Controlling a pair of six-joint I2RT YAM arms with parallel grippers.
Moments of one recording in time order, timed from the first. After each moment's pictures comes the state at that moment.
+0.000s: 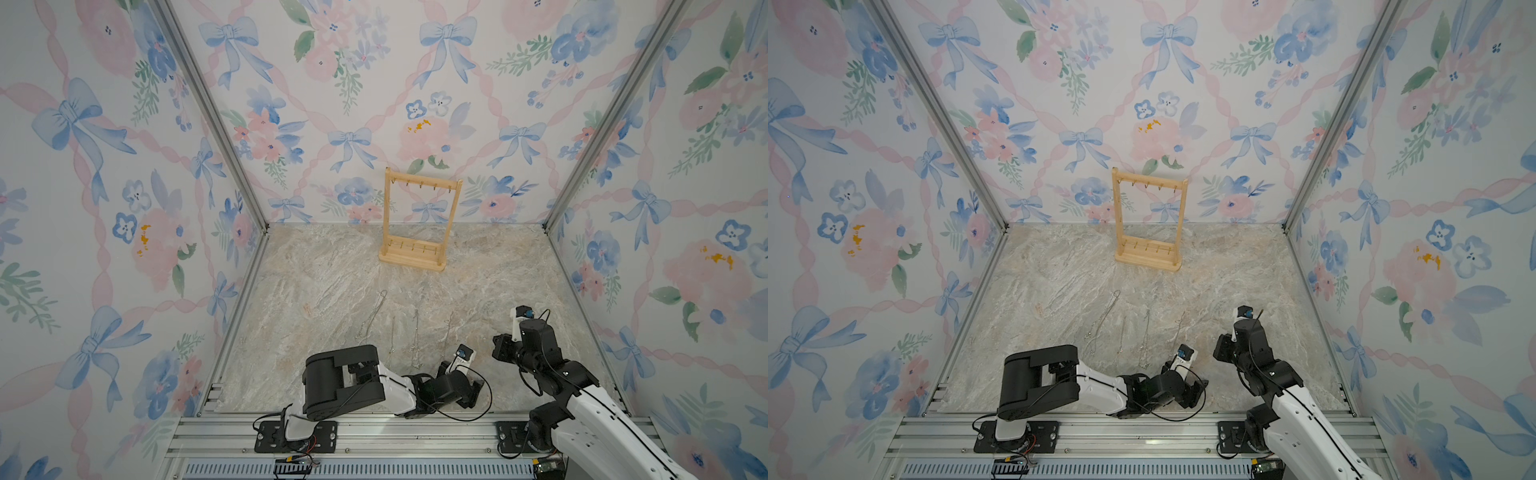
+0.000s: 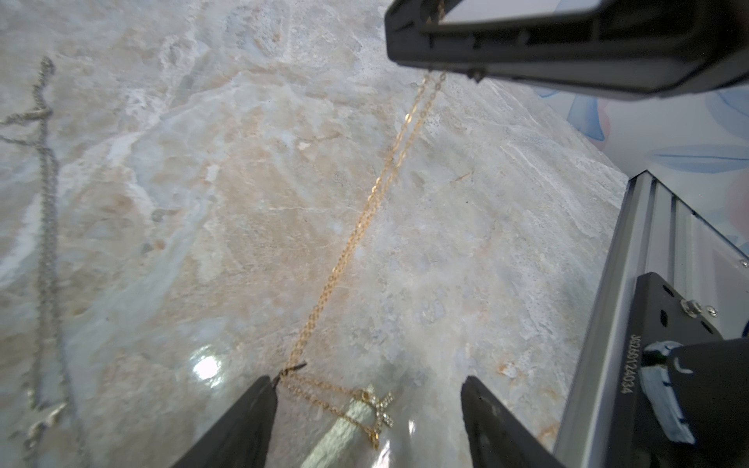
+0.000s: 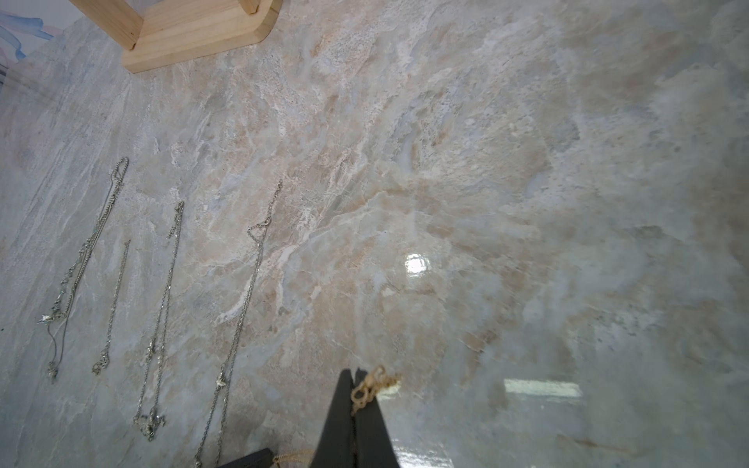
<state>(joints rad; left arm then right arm) -1.39 1.98 0.85 0.57 -0.34 -0.60 0.33 0.67 0.38 -0.48 0.02 0.51</state>
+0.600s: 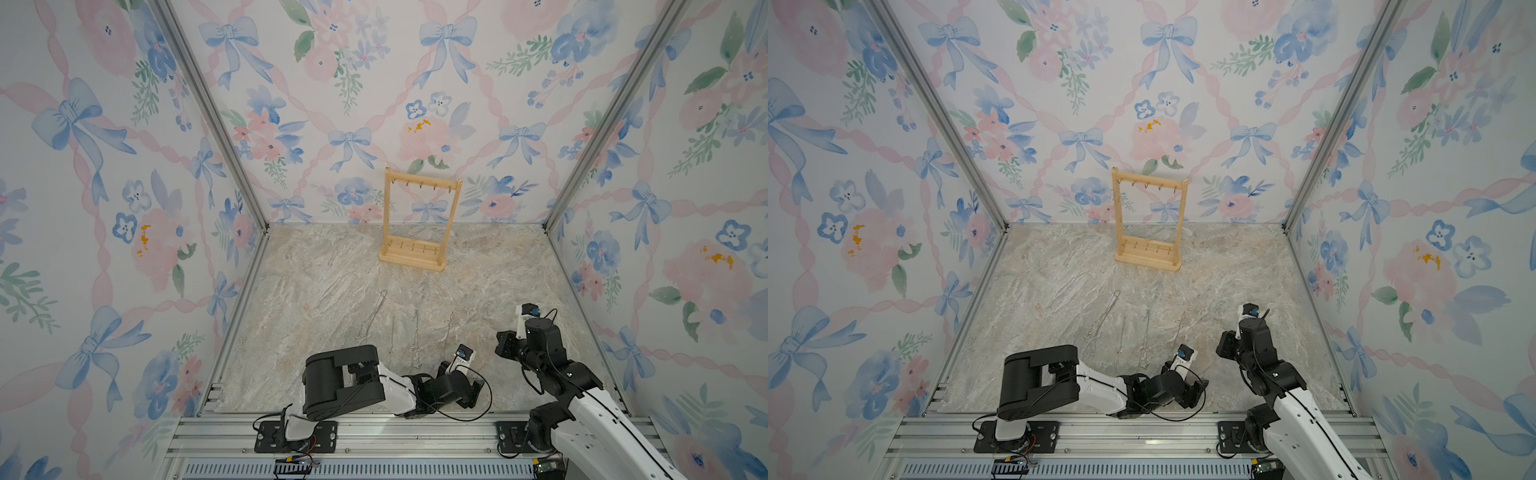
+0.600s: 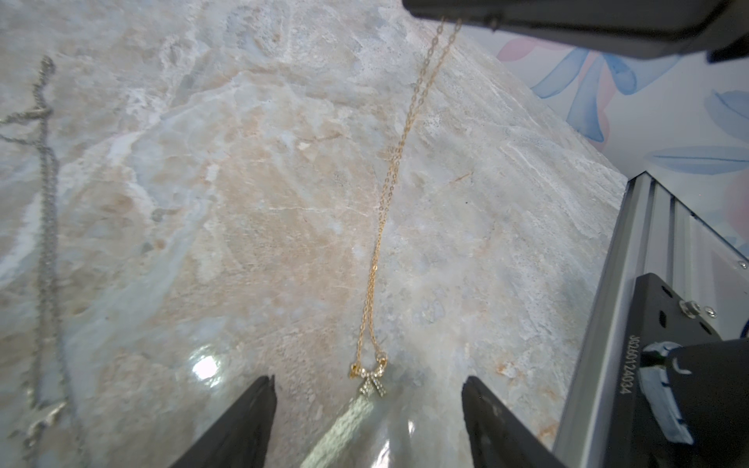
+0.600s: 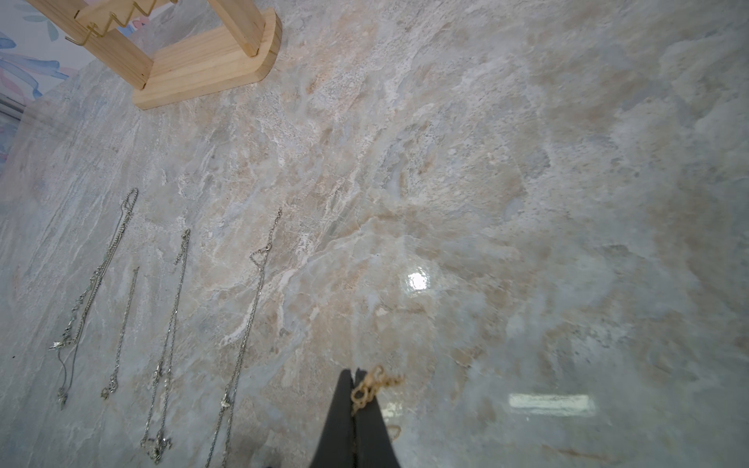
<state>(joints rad) -1.39 1.98 0.85 0.57 -0.34 -0.60 0.30 0.67 0.39 -0.47 0.02 0.52</state>
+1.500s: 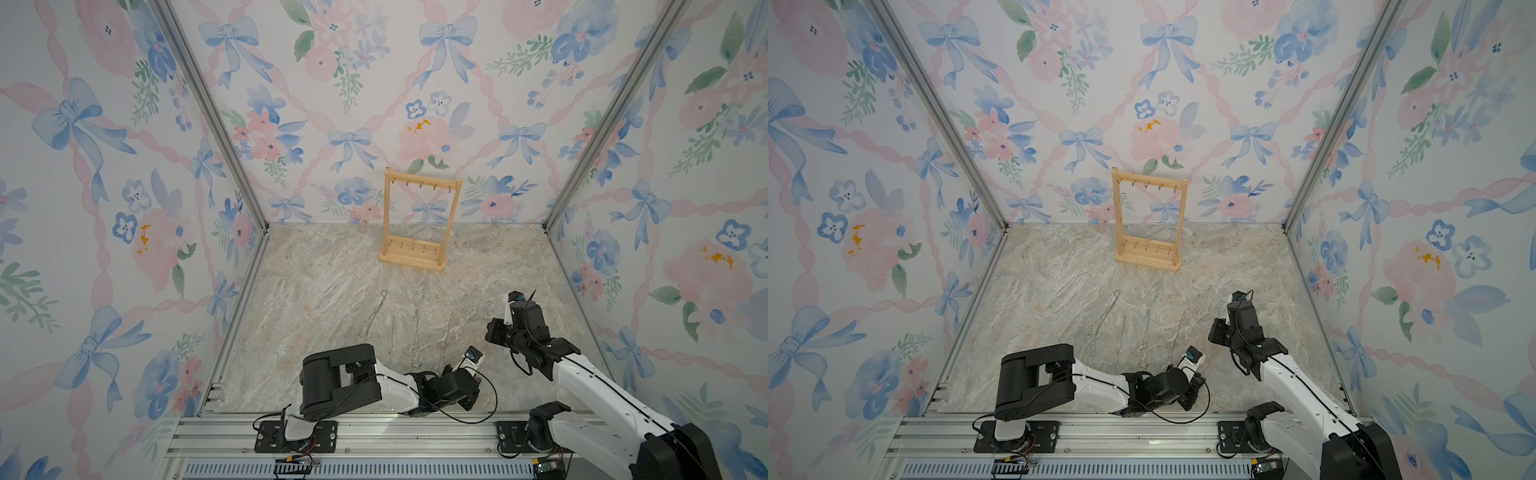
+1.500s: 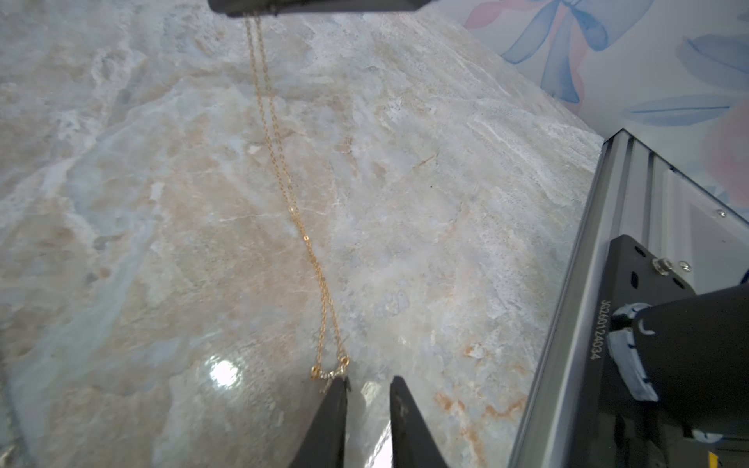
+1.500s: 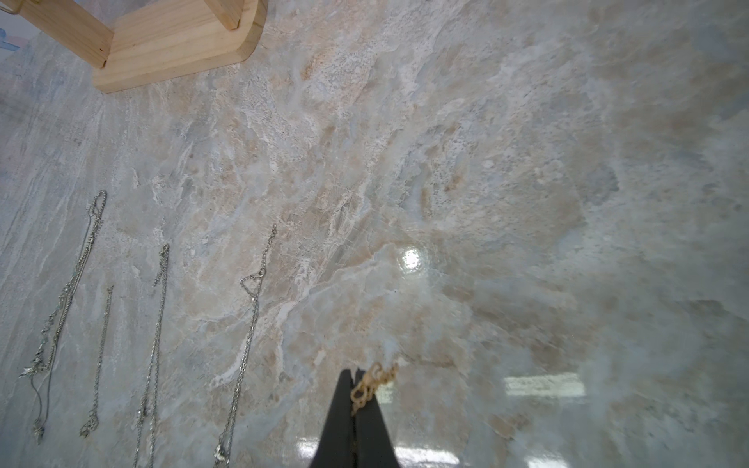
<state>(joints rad) -1.39 1.96 0.90 0.49 -0.27 -0.50 0.30 0.99 0.47 -0.31 -0.01 0.52</state>
